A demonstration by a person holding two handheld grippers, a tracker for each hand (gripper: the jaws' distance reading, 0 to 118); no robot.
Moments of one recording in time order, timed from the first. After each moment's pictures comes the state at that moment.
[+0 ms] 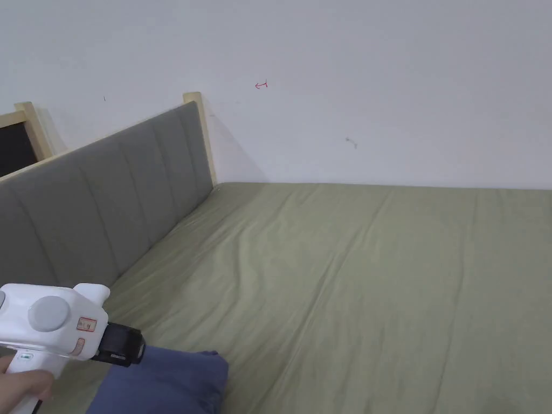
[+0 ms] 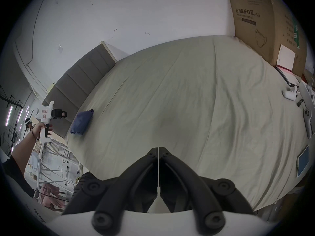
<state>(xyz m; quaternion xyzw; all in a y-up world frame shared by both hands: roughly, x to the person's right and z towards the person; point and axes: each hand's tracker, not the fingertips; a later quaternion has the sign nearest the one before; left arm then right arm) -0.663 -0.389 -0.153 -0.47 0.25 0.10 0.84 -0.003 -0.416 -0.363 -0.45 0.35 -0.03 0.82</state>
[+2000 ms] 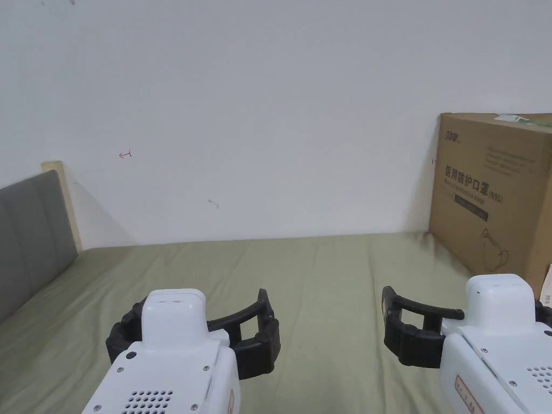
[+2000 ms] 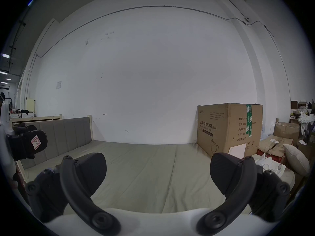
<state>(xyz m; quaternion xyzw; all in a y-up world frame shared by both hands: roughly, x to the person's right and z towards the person) -0.224 -0.286 -0.179 0.04 0.17 0.00 0.99 0.026 -0.288 -0.290 0.01 0.21 -0.01 0.98</state>
